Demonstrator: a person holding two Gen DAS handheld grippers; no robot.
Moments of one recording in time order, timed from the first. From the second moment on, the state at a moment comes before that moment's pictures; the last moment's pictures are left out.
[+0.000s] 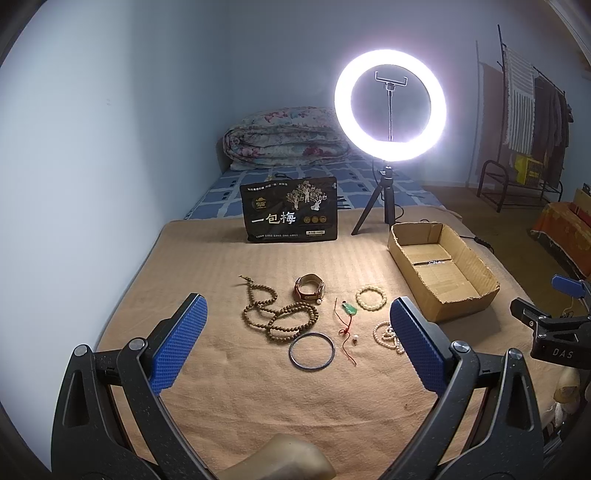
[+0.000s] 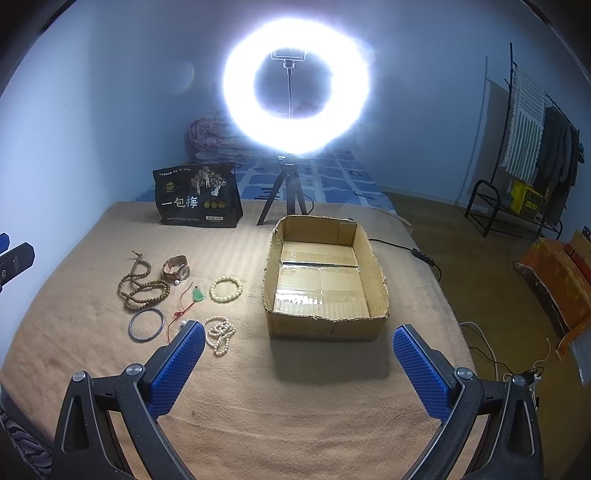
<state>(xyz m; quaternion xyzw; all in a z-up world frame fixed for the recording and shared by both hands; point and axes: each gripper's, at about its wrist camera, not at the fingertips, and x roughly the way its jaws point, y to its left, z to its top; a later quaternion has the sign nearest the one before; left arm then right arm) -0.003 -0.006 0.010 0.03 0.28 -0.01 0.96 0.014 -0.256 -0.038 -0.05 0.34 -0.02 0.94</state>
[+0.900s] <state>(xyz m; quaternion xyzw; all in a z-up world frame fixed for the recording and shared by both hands) -0.002 -0.004 0.009 0.03 0.28 -0.01 0.96 0.013 -0.257 -0.039 -0.05 0.34 -0.02 0.94</state>
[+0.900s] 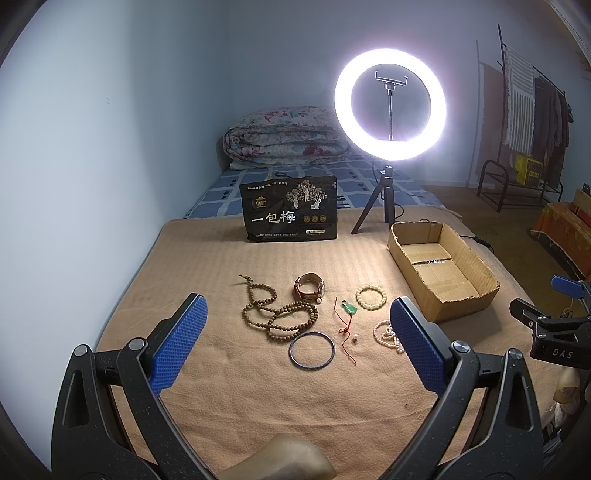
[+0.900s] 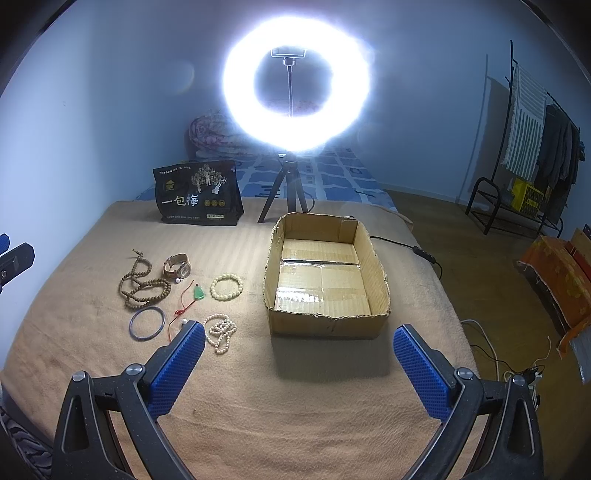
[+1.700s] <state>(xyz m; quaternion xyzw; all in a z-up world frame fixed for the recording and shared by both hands) -0.003 -0.005 0.008 0.02 0.28 -0.01 0.96 0.013 -0.255 -0.040 -0.05 0.34 -0.01 0.94</state>
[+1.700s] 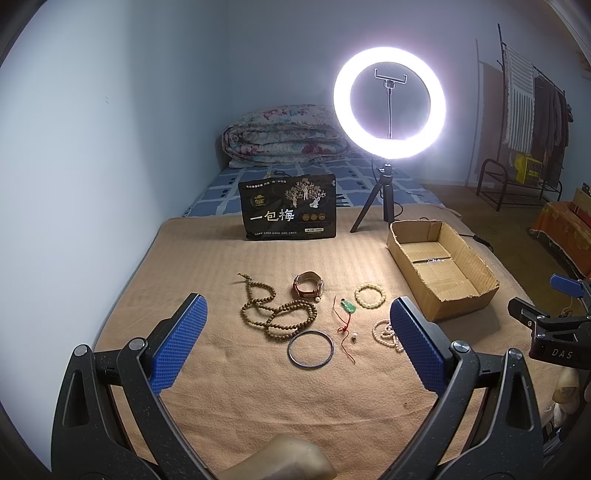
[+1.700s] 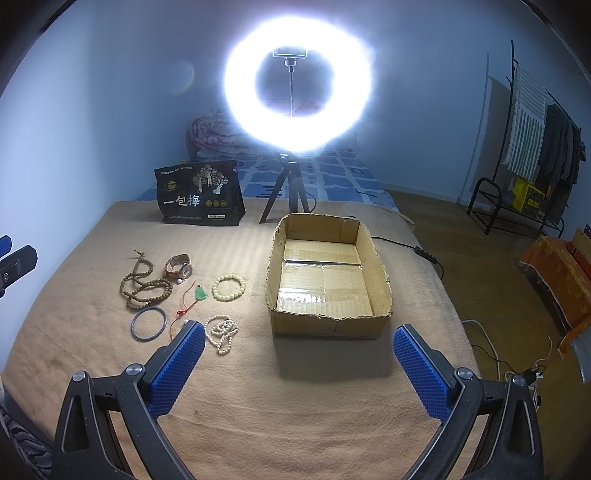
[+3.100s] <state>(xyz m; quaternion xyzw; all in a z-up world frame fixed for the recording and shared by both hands) 0.062 0.032 -0.047 0.00 0.39 0.00 0.92 0.065 -0.222 -0.081 -0.06 0.41 0.04 0.91</state>
